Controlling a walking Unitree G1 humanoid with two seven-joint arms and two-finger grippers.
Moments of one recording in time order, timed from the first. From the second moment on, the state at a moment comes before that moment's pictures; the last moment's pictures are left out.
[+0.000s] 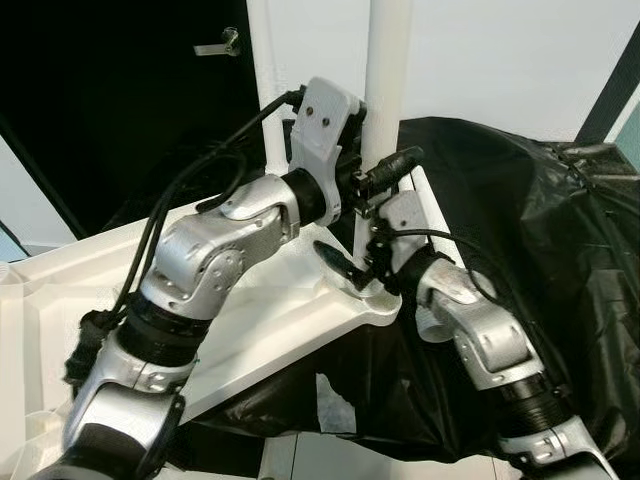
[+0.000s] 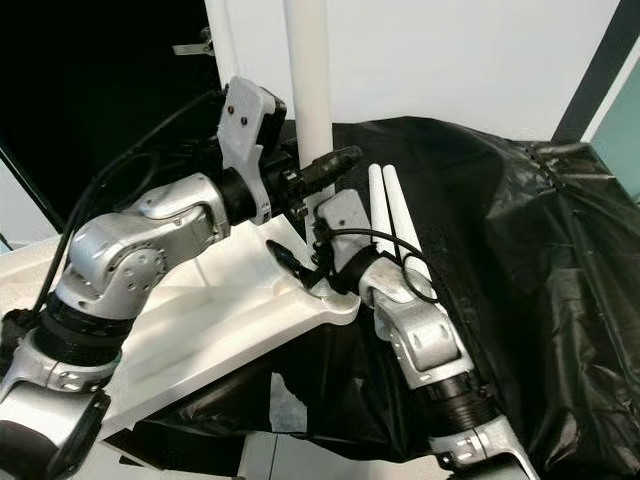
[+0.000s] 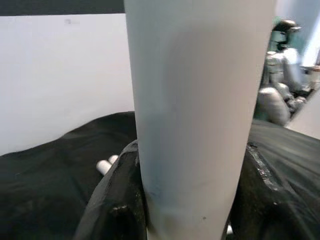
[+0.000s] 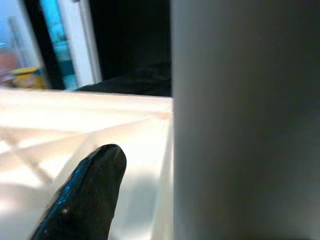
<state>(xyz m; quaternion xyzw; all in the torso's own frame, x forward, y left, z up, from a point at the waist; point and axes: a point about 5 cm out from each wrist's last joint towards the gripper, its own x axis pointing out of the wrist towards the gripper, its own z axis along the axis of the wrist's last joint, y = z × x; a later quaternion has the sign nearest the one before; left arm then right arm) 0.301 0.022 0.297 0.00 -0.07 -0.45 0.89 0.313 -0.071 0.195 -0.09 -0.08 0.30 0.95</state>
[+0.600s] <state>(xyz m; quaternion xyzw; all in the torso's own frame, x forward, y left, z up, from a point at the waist) 0.309 0.002 0.311 -0.04 -0.09 -0.39 0.92 0.327 -0.067 0.181 -0.08 -0.09 0.14 0.98</state>
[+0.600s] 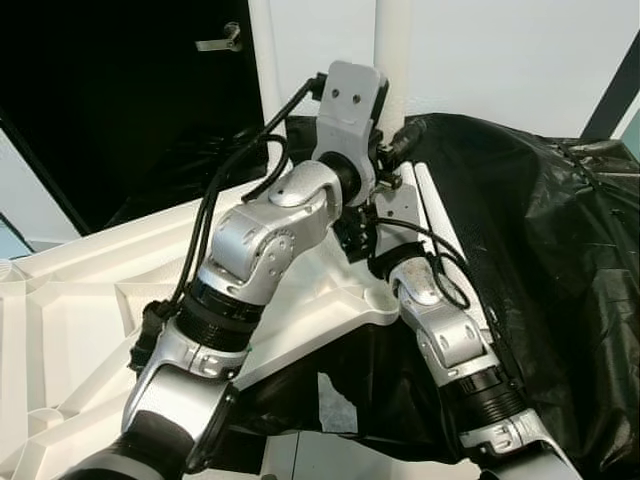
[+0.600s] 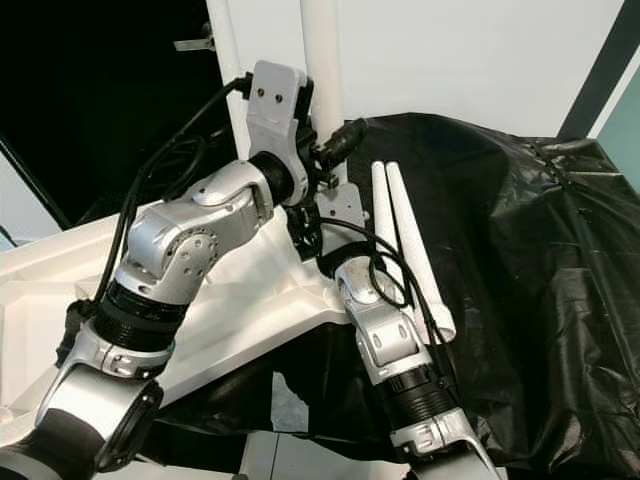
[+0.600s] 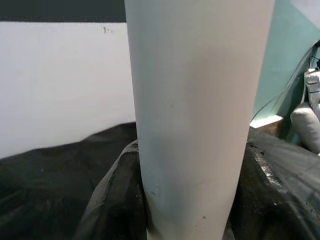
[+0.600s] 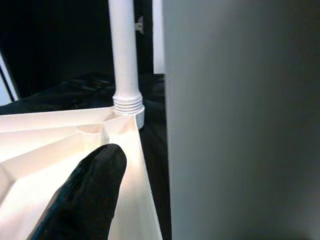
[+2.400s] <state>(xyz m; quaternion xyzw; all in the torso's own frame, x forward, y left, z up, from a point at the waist) 0.303 0.062 0.281 -0.01 -0.15 -0.40 0.91 0.343 -0.114 0.178 -0.06 -0.09 0.05 0.99</state>
